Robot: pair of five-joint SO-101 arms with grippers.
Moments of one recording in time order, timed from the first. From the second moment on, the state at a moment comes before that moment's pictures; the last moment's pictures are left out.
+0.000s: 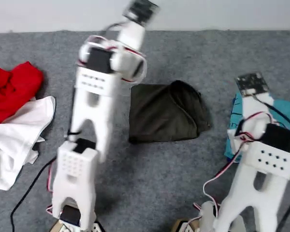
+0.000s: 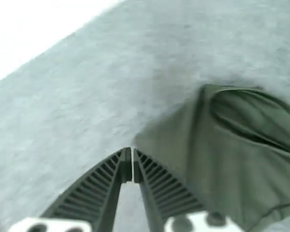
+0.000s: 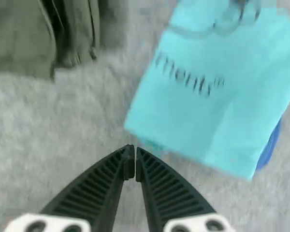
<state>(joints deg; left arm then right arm) 13.6 37.7 -71.3 99.3 -4.6 17.4 -36.1 24.9 84.7 30.0</state>
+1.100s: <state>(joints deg) -12.6 -19.0 -4.6 99.4 -7.3 -15.5 7.2 -5.4 67.6 11.1</state>
